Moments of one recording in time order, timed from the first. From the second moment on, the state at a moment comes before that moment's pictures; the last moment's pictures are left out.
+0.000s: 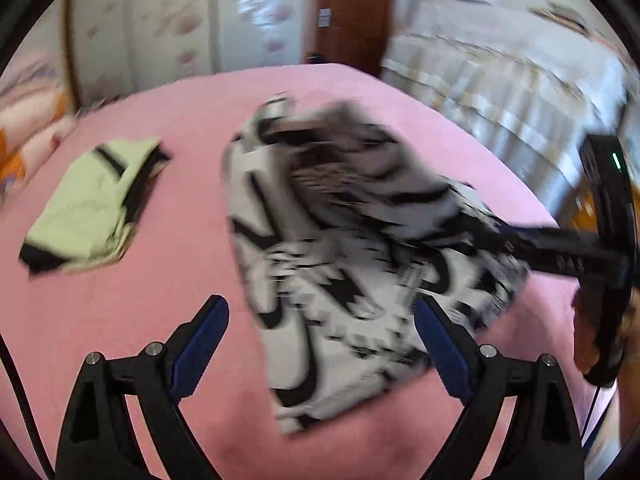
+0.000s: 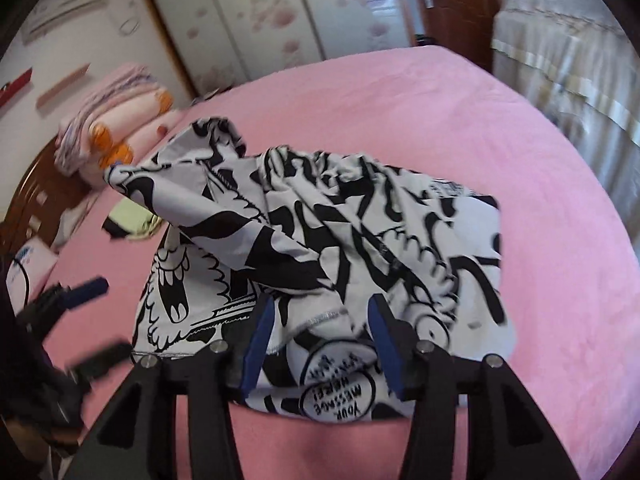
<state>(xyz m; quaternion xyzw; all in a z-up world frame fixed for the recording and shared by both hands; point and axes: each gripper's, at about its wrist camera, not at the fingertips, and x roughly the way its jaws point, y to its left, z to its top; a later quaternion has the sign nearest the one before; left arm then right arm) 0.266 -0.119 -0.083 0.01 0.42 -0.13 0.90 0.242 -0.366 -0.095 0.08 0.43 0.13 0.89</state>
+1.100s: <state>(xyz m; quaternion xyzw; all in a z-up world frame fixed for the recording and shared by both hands) 0.336 -0.131 -0.155 -0.06 0.51 -0.12 0.85 0.264 -0.311 -0.072 -0.03 0.39 0.12 0.91</state>
